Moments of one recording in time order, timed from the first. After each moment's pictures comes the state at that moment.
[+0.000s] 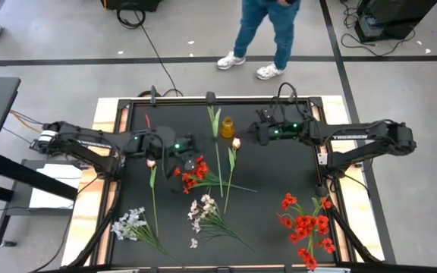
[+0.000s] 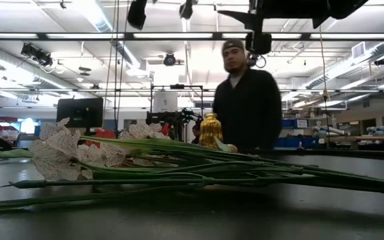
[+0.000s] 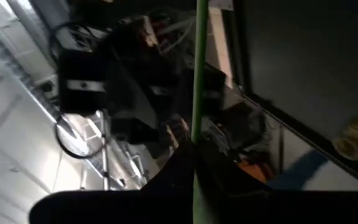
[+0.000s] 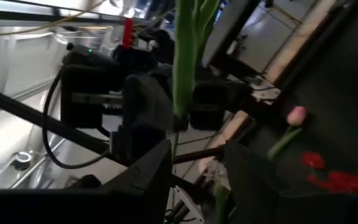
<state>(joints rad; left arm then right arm) -0.09 1.29 1.10 -0.01 -0.40 1.85 -0.21 1.23 0.80 0.43 -0.29 1.04</state>
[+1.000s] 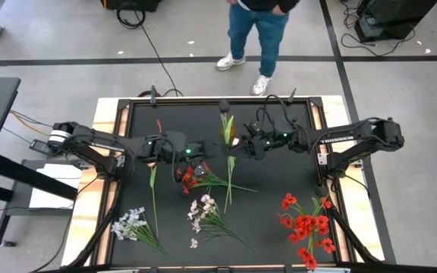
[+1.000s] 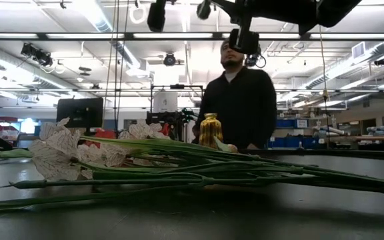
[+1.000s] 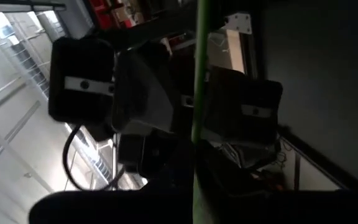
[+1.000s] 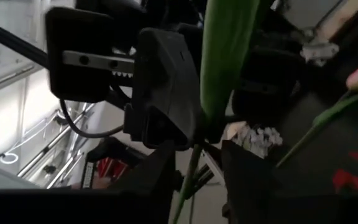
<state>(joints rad) -0.10 1.41 1.11 0.16 -0.33 1.84 -0.12 1.37 0.80 0.62 -0.43 1.06</state>
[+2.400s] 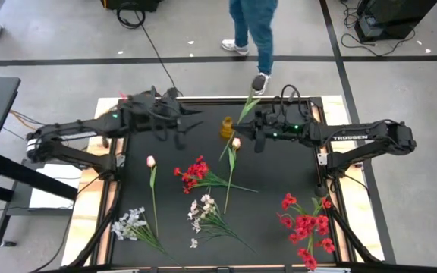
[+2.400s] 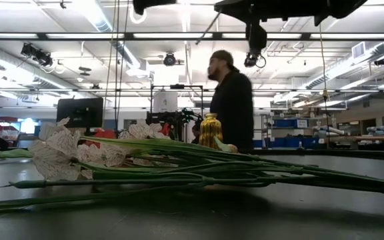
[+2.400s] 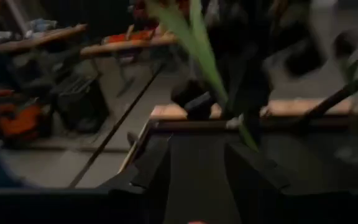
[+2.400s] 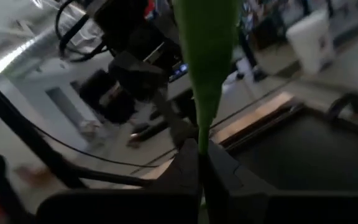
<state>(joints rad) 0.20 1.12 1.11 -0.11 -0.03 0.15 -0.18 1.22 0.80 0.46 -0.08 0.51</state>
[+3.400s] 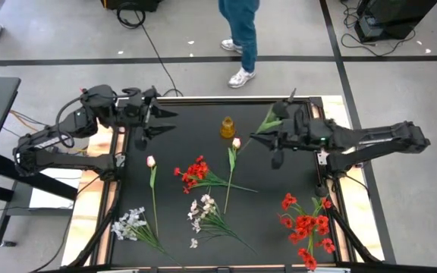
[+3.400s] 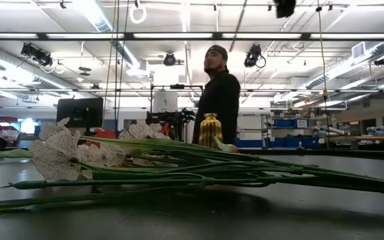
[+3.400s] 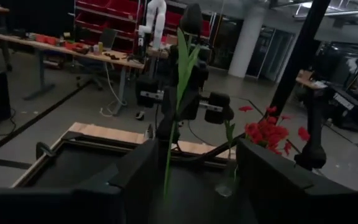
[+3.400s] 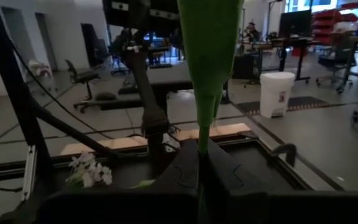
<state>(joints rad) 0.31 0.87 1.11 -0.22 0.35 -0.22 0.04 0.96 0.80 0.15 0.19 0.07</state>
